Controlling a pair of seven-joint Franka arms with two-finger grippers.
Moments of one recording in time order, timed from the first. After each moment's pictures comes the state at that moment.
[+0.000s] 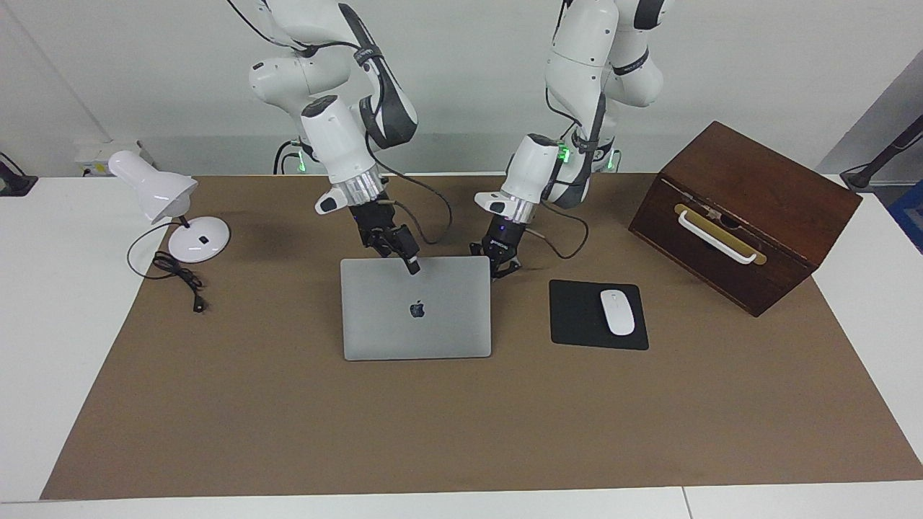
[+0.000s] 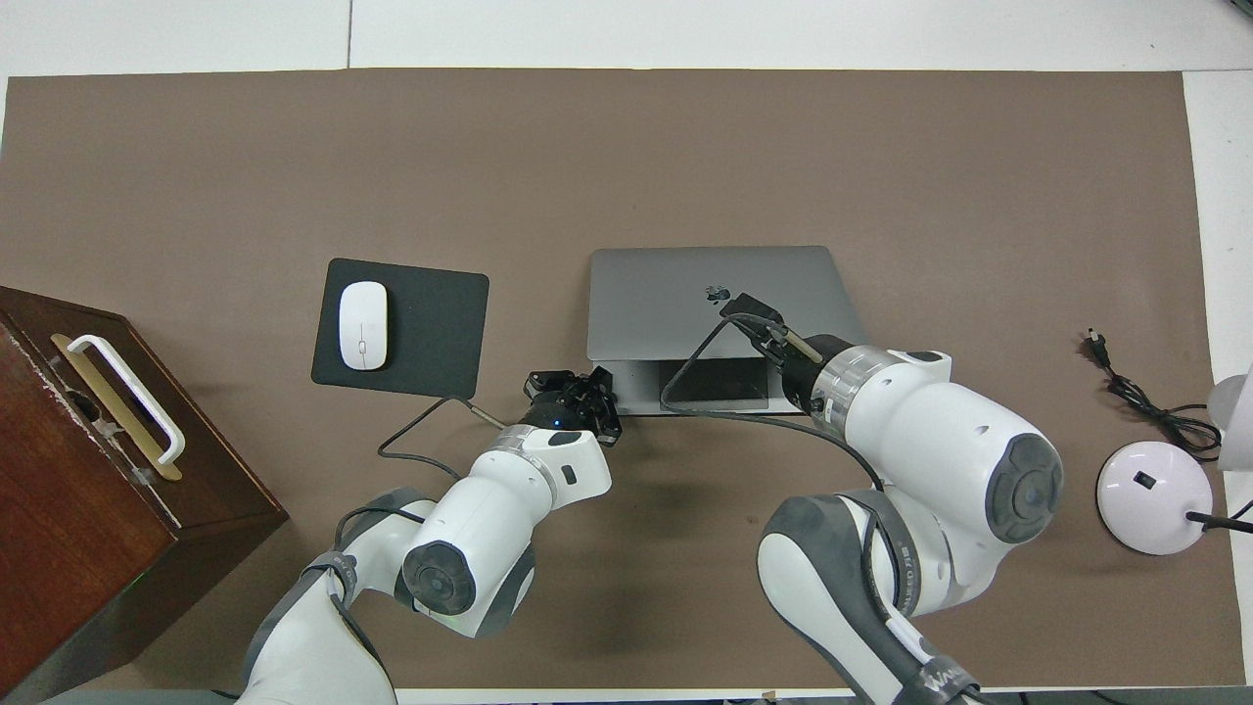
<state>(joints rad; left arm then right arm) -0.71 0.30 -0.04 -2.45 -0.23 3.49 0.16 0.46 -0.02 0.00 -2.37 0.50 2.90 0.76</state>
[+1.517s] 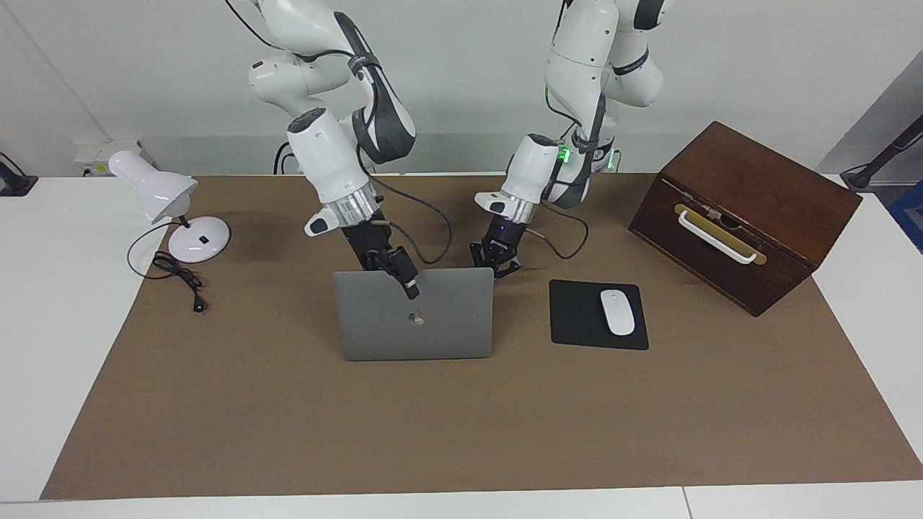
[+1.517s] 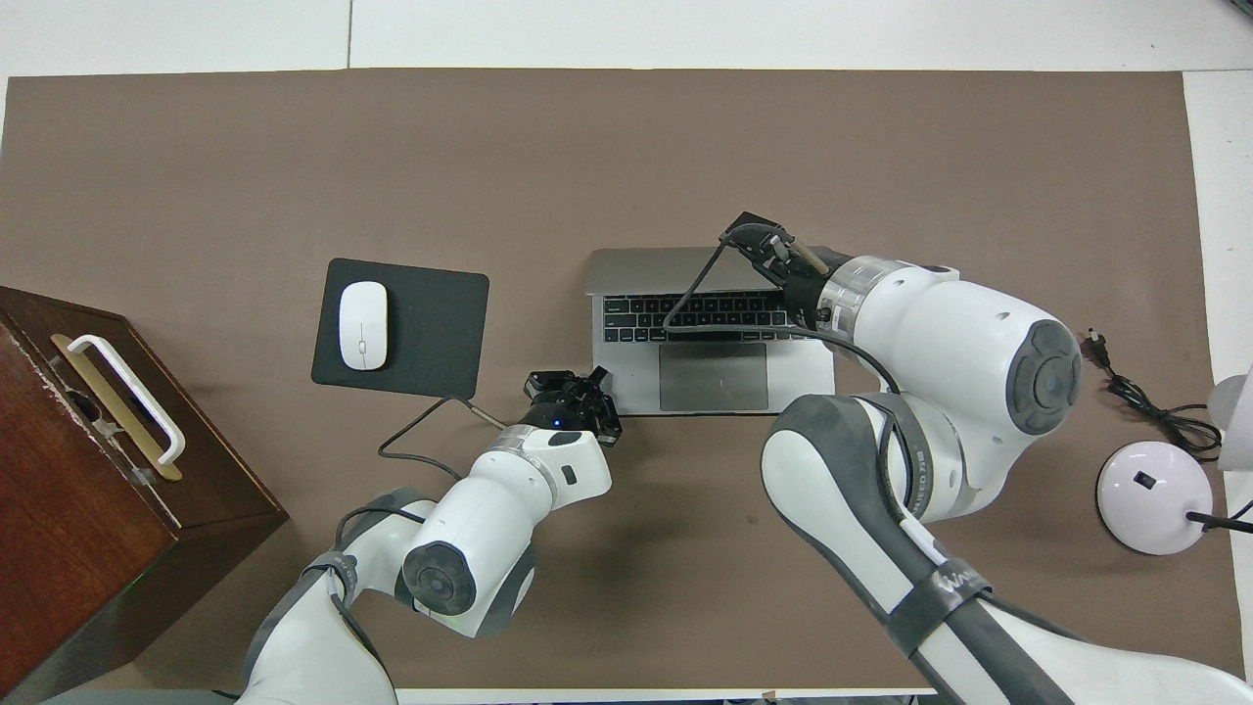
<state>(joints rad) -0.71 0.30 -0.04 -2.45 -0.23 3.49 0.16 0.39 0.11 0.00 -2.12 0.50 2.78 0.73</state>
